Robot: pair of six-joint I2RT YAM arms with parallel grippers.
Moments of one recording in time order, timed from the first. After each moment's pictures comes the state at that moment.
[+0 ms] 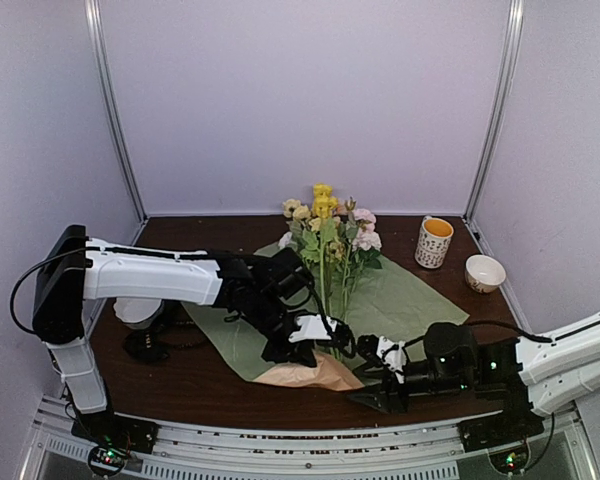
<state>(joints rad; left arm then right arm) -1.07 1.84 1.33 -0.61 0.43 0.68 1.24 1.07 0.34 0.27 -0.08 0.10</state>
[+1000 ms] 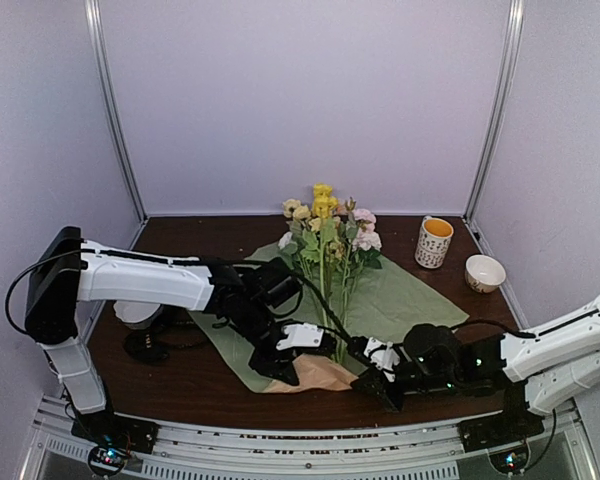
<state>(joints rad) -1.05 1.82 1.28 -0.63 0.45 0.65 1.21 1.21 0.38 0.21 -0.01 0.11</state>
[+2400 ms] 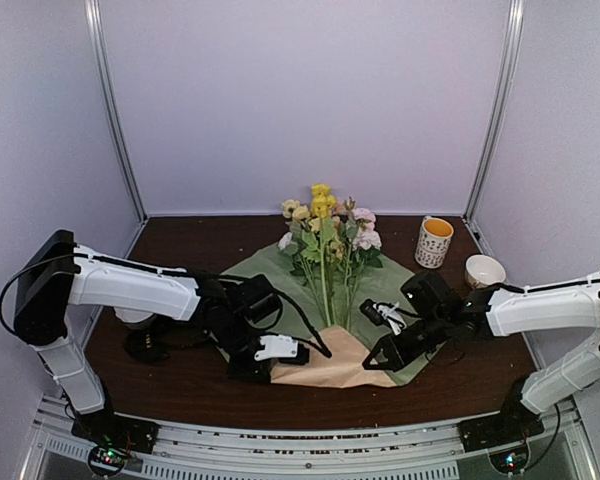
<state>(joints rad) -1.02 1.74 1.06 -0.65 0.27 0.54 0.80 1.34 0.62 -0.21 -0.49 0.38</state>
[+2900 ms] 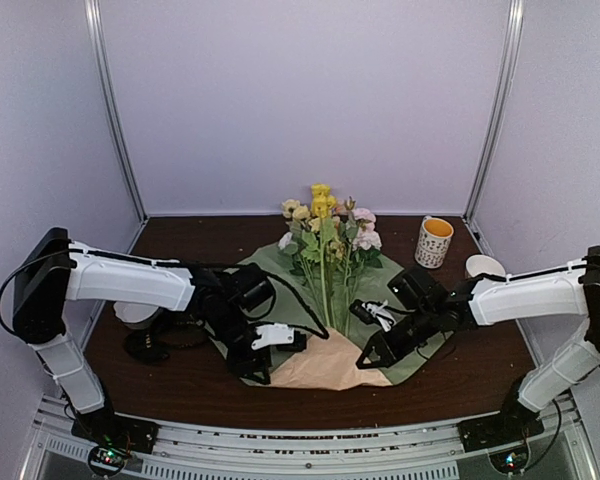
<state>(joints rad) -0.97 1.73 1.07 -0.67 0.35 0.52 0.79 1.46 0.72 -0.27 -0.55 0.33</state>
